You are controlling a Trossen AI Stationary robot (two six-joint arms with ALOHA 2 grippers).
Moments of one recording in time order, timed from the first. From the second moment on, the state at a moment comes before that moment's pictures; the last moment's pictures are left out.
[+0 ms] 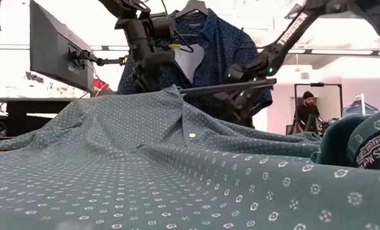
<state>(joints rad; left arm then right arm) 0.48 1.67 1.39 -0.82 -0.03 0.02 -0.70 2.00 1.24 -0.25 -0.40 0.26</state>
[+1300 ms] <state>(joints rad) 0.44 1.67 1.39 -0.85 -0.03 0.22 -0.50 2.02 1.28 -0.16 -0.35 0.54</state>
